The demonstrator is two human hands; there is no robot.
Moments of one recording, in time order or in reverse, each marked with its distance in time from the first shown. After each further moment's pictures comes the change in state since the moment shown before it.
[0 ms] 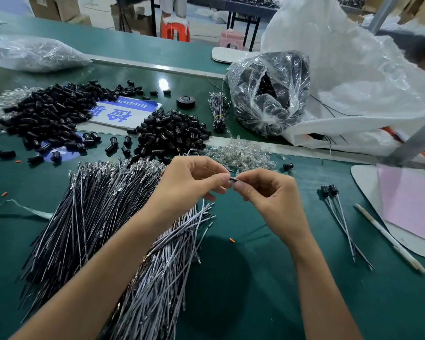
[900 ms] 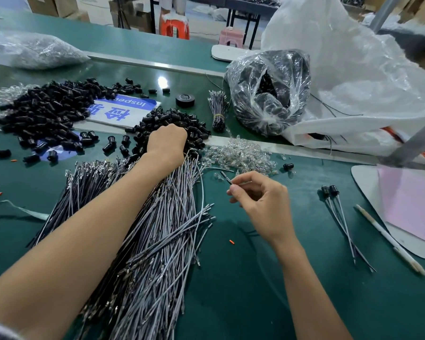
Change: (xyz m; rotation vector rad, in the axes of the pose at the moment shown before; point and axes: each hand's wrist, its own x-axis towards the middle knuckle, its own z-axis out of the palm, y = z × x) left_hand 0.106 -0.018 -0.043 1.492 0.121 -0.047; right_hand 0.002 0.023 0.016 -0.118 0.105 0.040
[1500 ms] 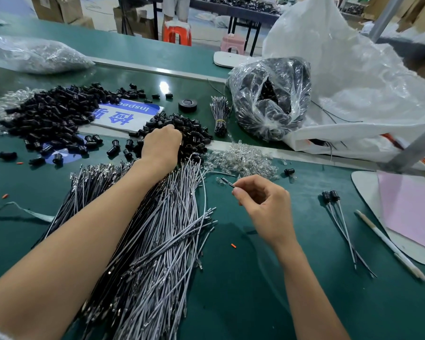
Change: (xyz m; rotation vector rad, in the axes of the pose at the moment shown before) left_hand 0.002 -0.020 0.013 -0.022 0.173 0.010; right_hand 0.001 -0.001 -0.001 -0.033 0.047 -0.024
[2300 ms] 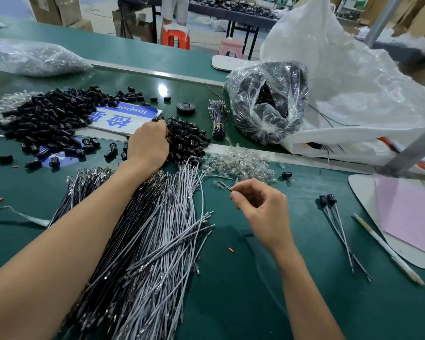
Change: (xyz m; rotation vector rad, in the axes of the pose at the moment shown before) left_hand 0.005 -0.019 -0.005 -0.224 0.162 -0.127; right_hand 0.001 0.002 0.000 -0.005 -0.008 0.000
